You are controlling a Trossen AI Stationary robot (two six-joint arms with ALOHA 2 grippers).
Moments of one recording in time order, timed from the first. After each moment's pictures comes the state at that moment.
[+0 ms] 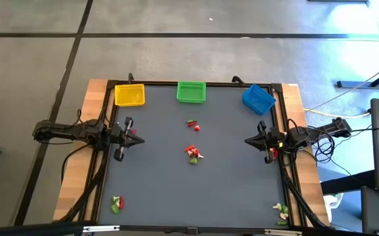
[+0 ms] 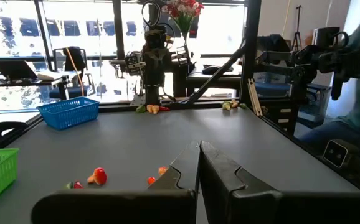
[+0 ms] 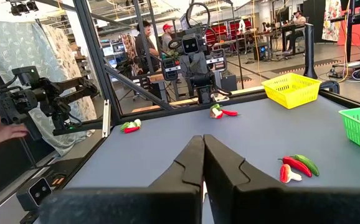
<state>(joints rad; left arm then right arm) -0.09 0.01 0.01 0.01 0.02 0.00 0.31 0.00 0.02 0.05 0.26 0.18</state>
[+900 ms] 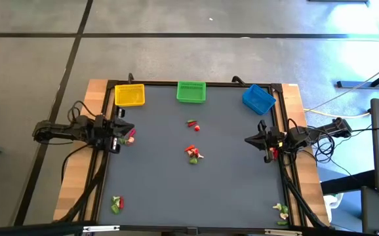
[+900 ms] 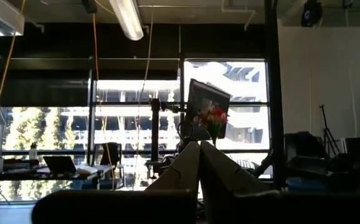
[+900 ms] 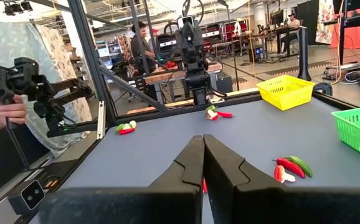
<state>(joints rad) -0.08 0.01 0.01 0.46 -0.11 0.04 0.31 0.00 0.02 0.06 0.28 0.17</state>
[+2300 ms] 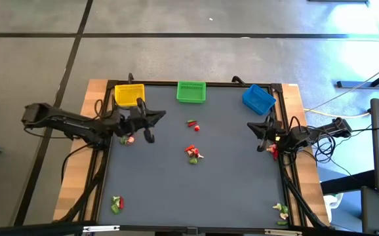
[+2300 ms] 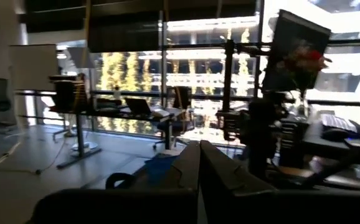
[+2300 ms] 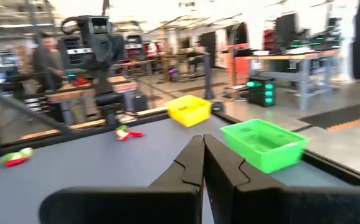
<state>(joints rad) 0.02 1.01 0.35 0.88 -0.38 0.03 0.31 0.00 0.02 0.11 0.69 0.04</state>
